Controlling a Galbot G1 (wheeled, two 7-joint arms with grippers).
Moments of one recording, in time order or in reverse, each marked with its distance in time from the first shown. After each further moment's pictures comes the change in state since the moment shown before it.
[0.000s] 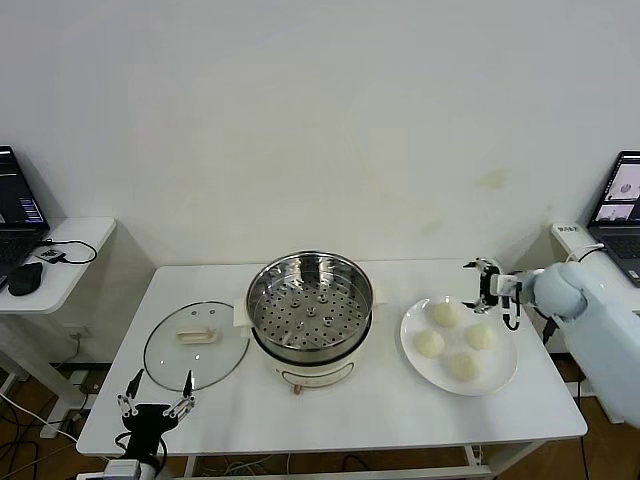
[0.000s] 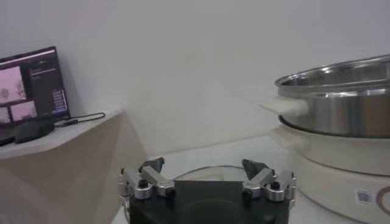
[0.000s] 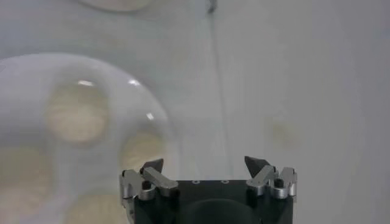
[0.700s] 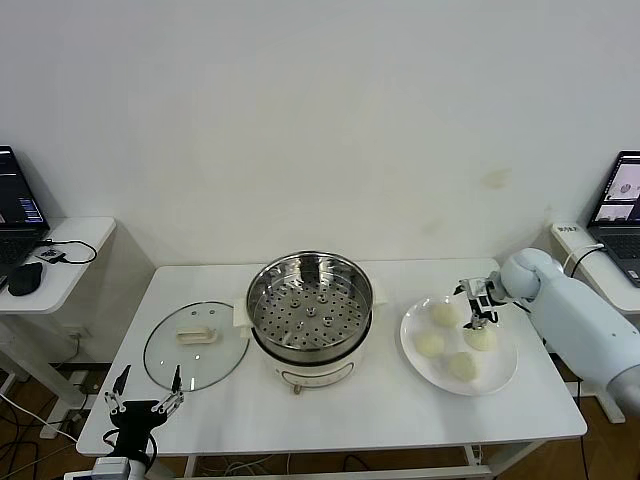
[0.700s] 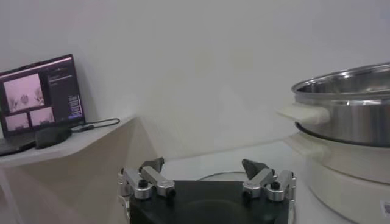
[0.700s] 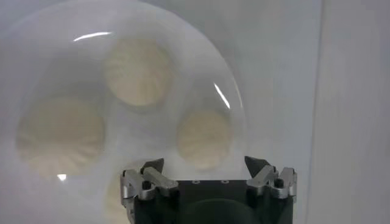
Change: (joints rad) left arm 0.002 0.003 -0.035 -0.011 -0.006 0.000 0.002; right arm 0.127 0.149 -0.180 -0.264 -0.088 0.055 -0.058
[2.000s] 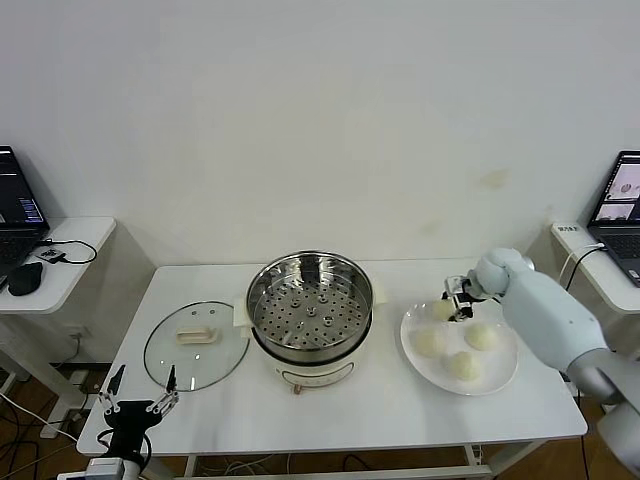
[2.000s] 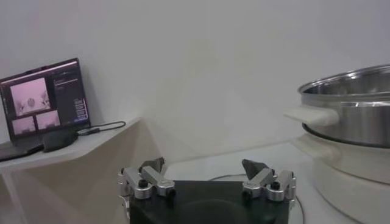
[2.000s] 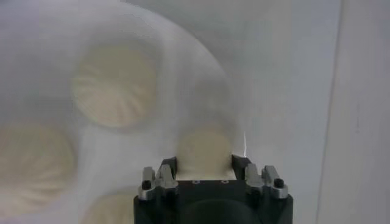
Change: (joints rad) left arm 0.000 0.010 -0.007 0.007 -0.015 -0.008 0.005; right arm 0.093 0.016 -0.081 0.013 0.061 -0.049 -0.022
